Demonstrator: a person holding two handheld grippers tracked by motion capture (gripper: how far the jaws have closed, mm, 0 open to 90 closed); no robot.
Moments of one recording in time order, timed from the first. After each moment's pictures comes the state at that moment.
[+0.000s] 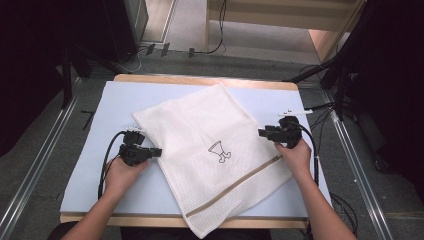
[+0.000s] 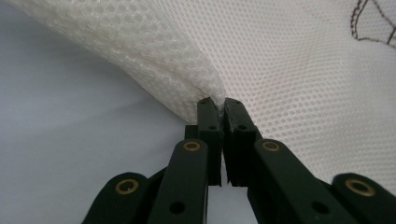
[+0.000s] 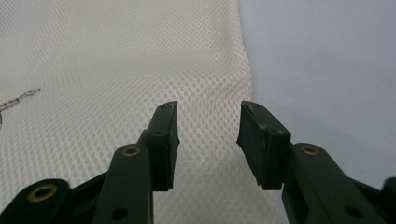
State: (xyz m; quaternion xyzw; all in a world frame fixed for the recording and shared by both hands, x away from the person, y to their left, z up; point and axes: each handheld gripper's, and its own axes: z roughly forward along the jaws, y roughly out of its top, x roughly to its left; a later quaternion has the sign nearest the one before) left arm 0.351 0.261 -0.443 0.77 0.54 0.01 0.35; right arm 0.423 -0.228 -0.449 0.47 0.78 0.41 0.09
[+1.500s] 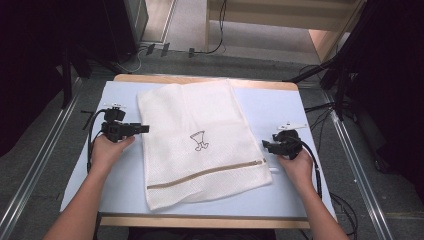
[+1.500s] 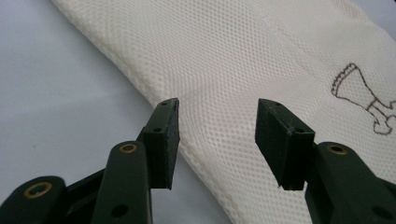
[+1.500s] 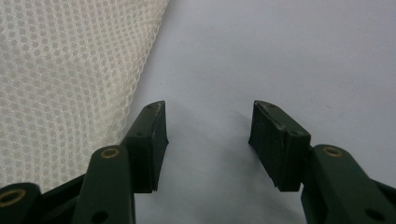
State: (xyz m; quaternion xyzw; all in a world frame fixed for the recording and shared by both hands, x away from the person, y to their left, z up) left arm 0.398 0.309 -0.422 0.75 0.54 0.06 0.38; right arm 0.398 -0.231 -0.480 0.47 0.80 0.34 0.18
